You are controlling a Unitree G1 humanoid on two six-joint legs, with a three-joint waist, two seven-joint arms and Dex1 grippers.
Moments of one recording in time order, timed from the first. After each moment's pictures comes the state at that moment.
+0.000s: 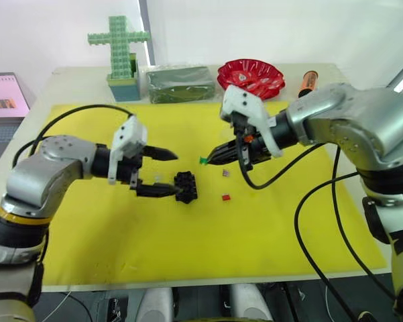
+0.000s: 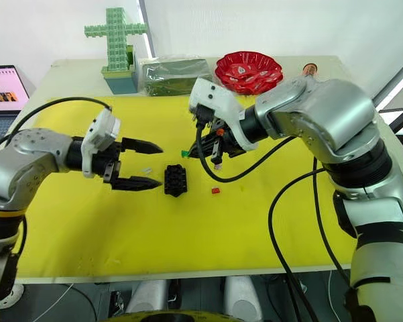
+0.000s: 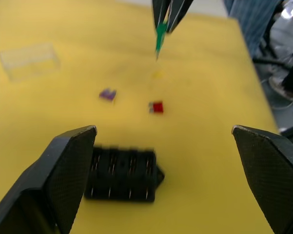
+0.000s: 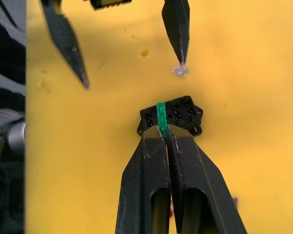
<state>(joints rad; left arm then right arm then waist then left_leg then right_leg) -0.52 0.89 -0.10 -0.21 -0.52 0.62 -1.26 -1.15 -0.76 0.44 -0.30 0.63 1.24 0.97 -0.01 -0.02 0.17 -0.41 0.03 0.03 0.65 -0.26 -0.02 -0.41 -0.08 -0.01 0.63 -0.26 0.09</state>
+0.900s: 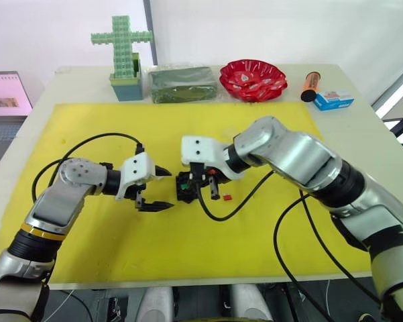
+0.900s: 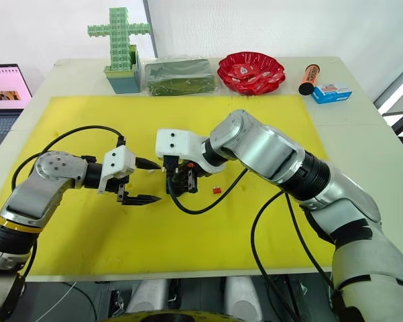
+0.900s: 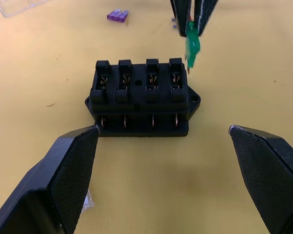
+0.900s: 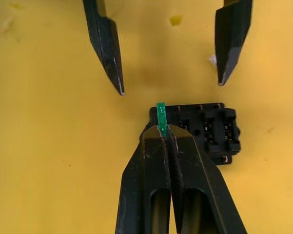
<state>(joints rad) -0.43 0.79 -0.18 -0.11 -0.26 0.31 -1.22 -1.13 -0.59 0.70 -0.25 0.33 1.06 1.03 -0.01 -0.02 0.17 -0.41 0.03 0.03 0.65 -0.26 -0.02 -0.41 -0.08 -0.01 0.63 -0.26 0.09</state>
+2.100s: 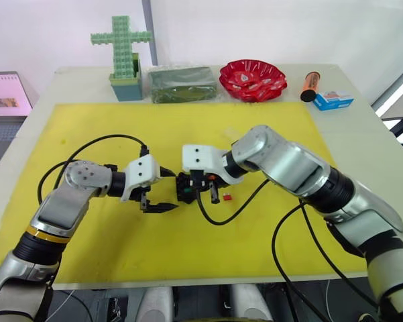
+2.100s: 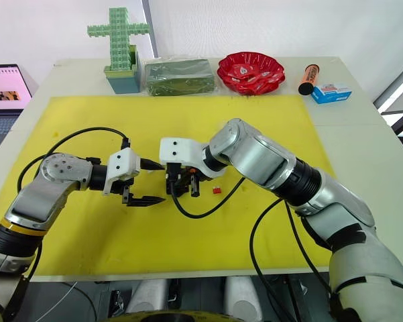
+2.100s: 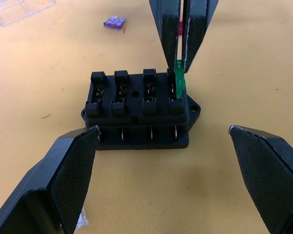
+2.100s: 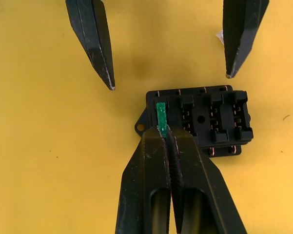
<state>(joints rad) -0.42 0.76 -0.18 -0.14 -0.25 0.33 -1.19 -1.08 -0.57 0.73 -0.21 0.22 1.03 1.07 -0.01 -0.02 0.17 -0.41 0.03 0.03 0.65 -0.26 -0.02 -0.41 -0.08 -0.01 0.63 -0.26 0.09</state>
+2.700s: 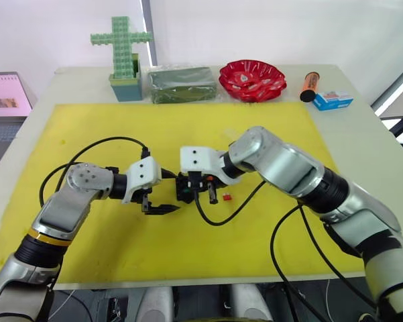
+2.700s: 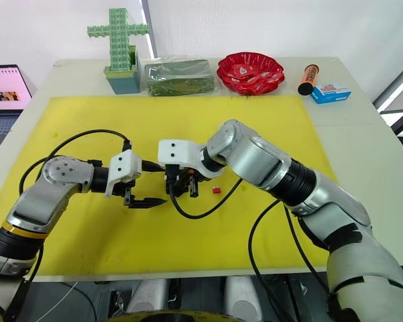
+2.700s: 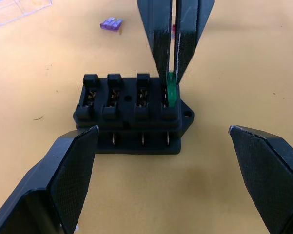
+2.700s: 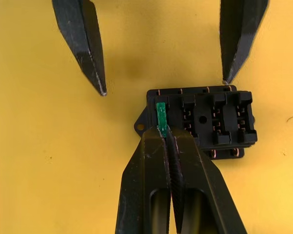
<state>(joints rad) -0.41 0.75 -0.18 -0.16 -0.25 0.34 -1.17 -1.08 -0.53 0.76 -0.16 0.17 0.99 1.08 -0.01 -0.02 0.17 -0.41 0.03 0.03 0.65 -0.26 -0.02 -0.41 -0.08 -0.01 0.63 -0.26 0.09</state>
